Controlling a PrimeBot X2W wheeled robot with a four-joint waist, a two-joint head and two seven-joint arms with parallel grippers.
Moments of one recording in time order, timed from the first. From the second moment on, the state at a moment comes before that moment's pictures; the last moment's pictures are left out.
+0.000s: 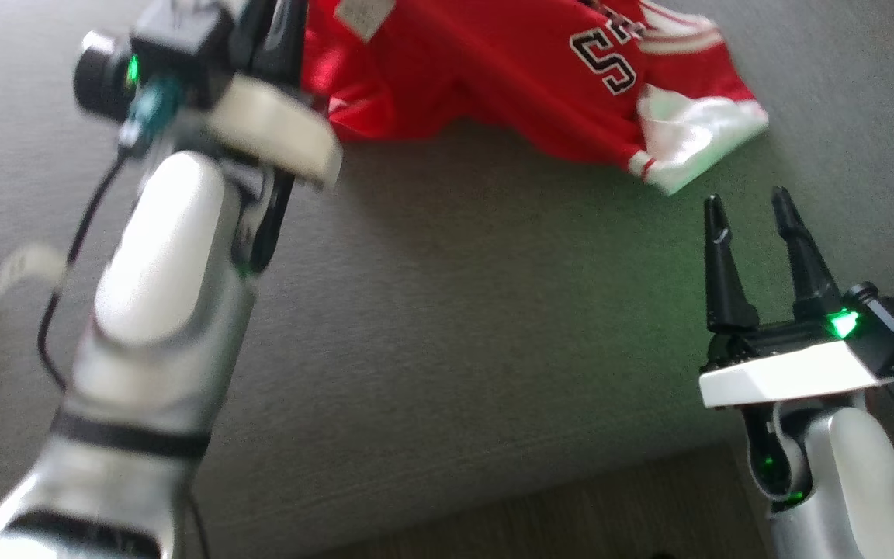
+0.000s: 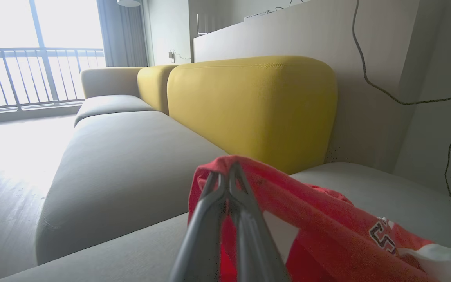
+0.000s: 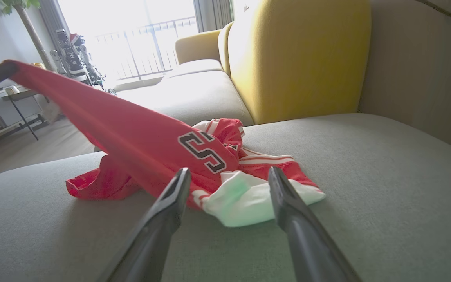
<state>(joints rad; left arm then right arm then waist) -0.87 0.07 -0.37 0.53 -0.19 -0.04 -0.26 -0.17 -0.05 0.04 0.04 0.26 0.13 -0.25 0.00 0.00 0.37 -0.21</state>
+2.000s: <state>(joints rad) -0.11 0.09 -0.27 0.16 -0.23 0.08 -0.25 -0.31 -0.05 -0.10 0.37 0.11 0.13 -0.07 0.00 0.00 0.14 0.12</state>
